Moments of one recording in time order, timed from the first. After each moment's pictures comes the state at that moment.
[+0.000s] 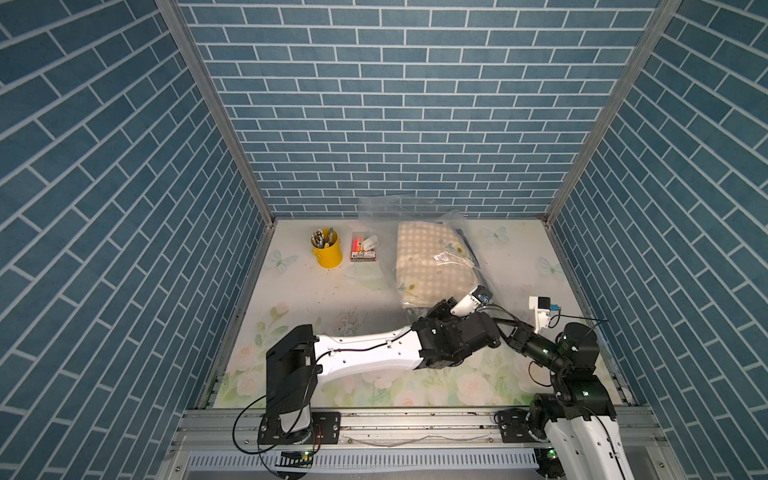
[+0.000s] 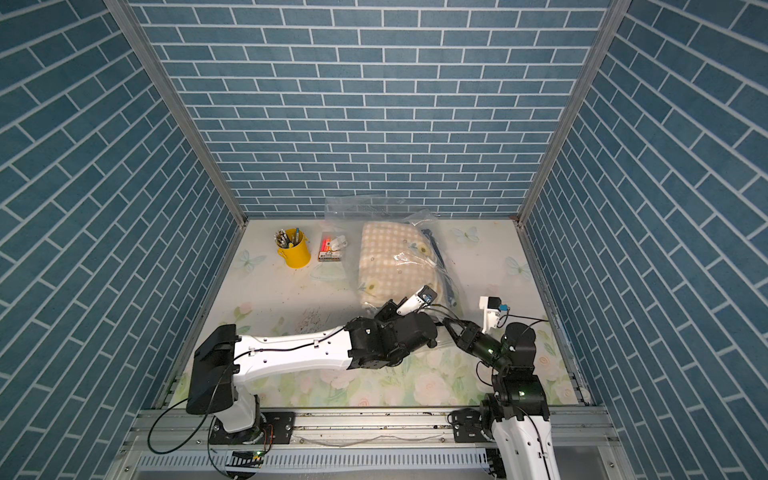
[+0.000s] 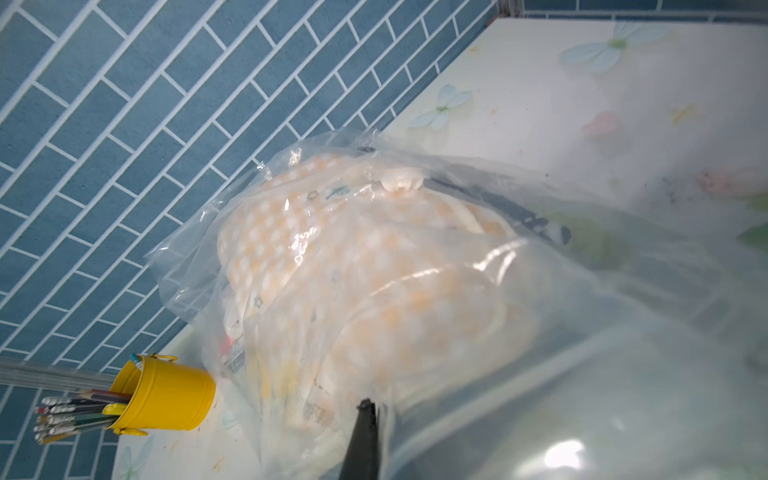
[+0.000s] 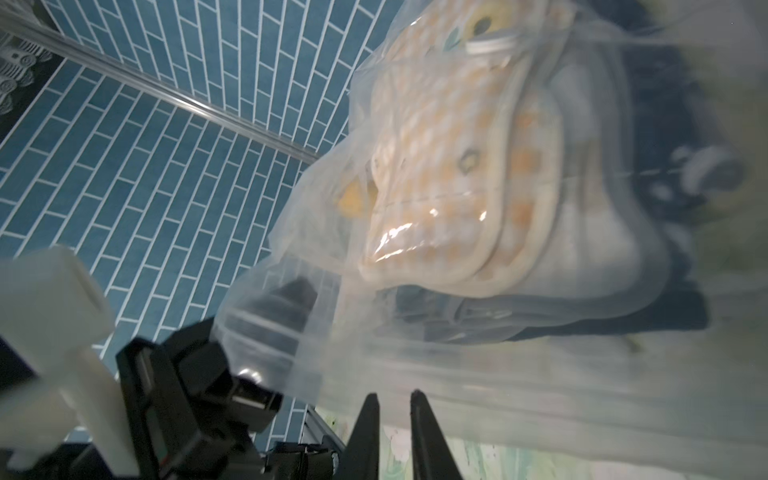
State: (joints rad) left arm -1.30 1.76 1.45 -0.47 -0.89 -0.14; right arm 0.08 0.28 0.32 -0.36 -0.79 0.86
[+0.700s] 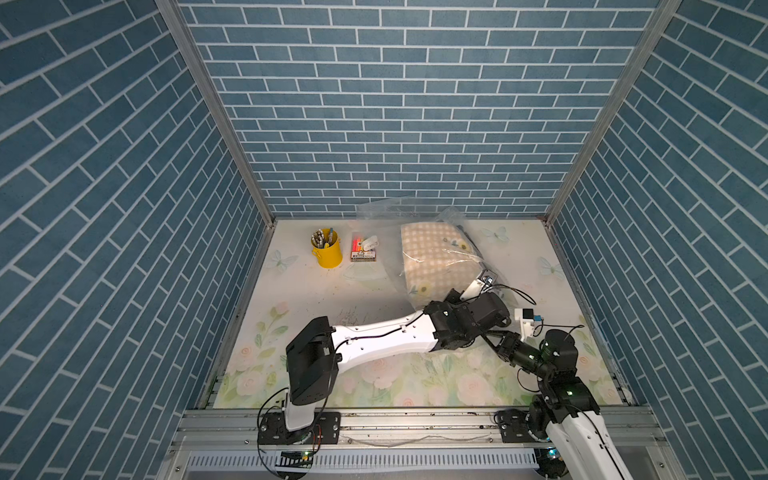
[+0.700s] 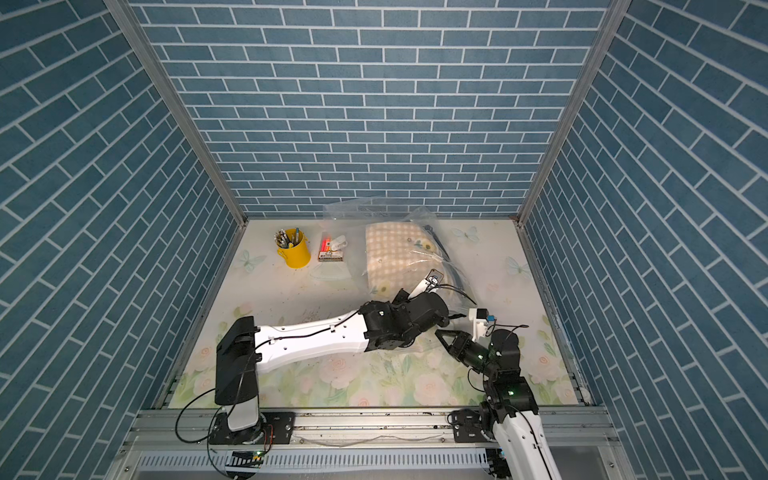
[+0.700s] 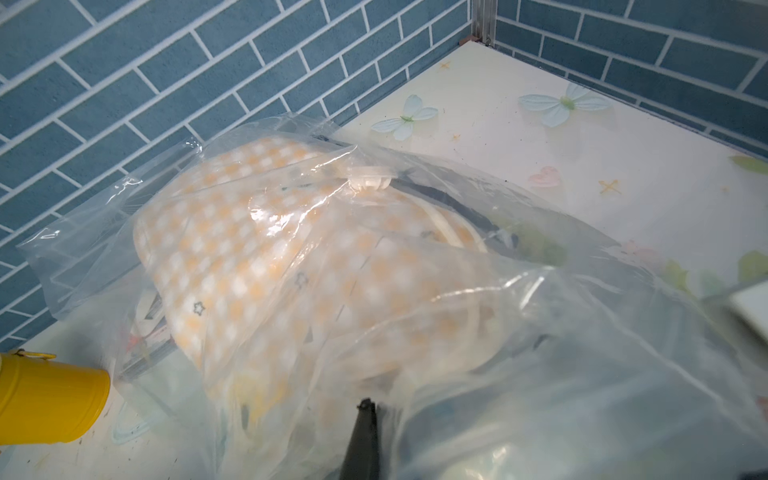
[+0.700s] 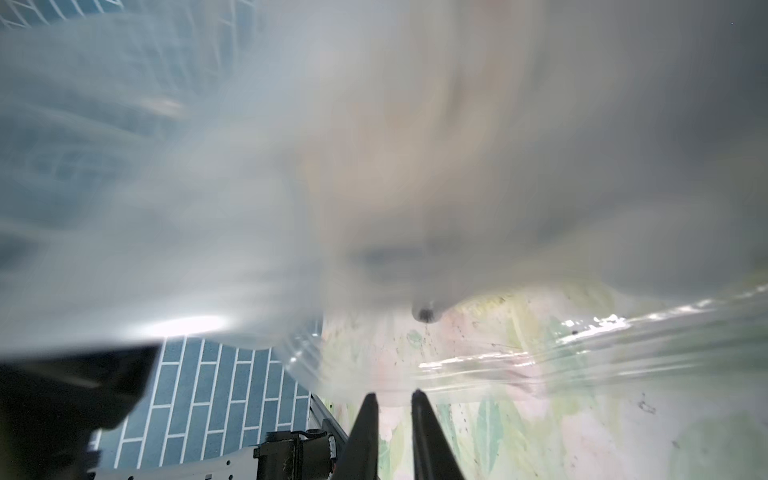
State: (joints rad) left arm -1.24 1.85 1.59 -0.53 -0.71 -0.31; right arm 0.19 0.35 0.10 -0.15 -0.71 1.00
